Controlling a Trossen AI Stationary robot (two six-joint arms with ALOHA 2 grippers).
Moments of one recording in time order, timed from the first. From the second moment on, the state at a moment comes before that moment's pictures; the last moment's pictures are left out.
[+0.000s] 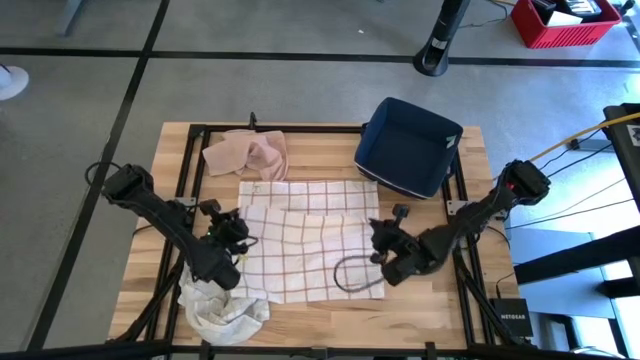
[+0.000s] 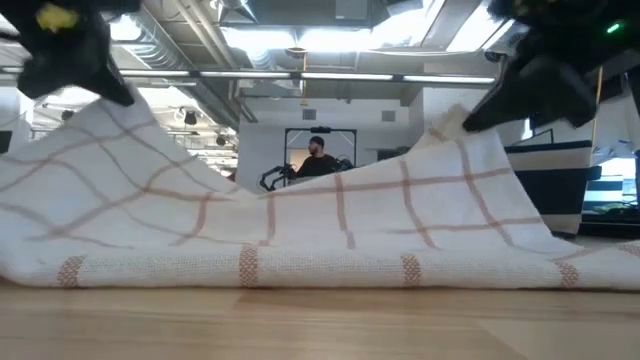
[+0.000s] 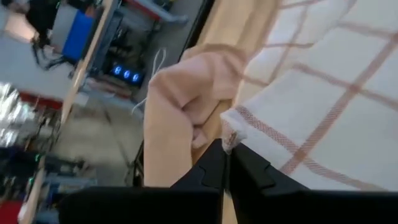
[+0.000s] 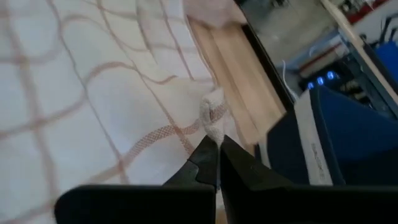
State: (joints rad) left arm -0.69 1.60 1.02 -1.57 -0.96 -1.31; right arm 0.56 1.50 0.84 -0.60 1.00 0.55
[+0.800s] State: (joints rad) left arm -0.48 1.59 0.72 -1.43 -1.06 -1.43; right arm 0.19 1.50 0.84 -0.68 0.86 0.51
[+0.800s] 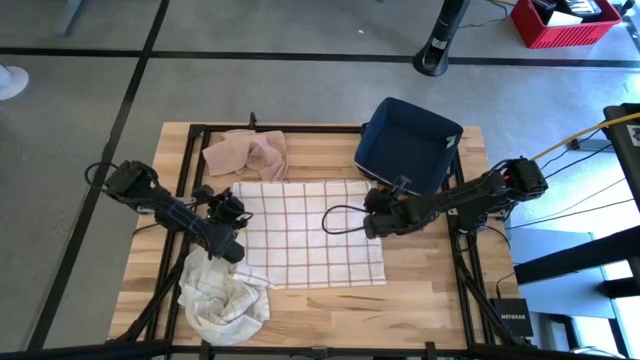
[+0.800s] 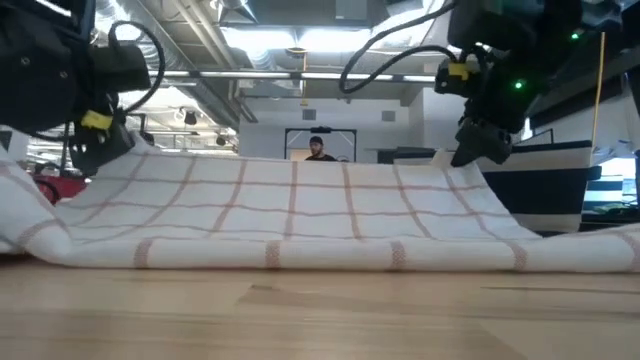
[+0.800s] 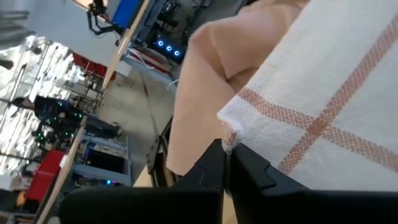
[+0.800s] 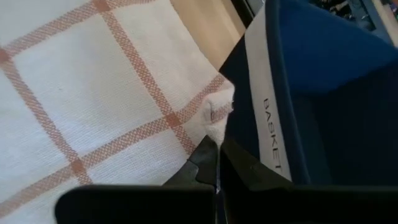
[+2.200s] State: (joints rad) left arm -0.39 1.52 0.73 -1.18 -0.86 -1.09; right arm 0.01 1.60 0.90 -0.71 0.61 0.44
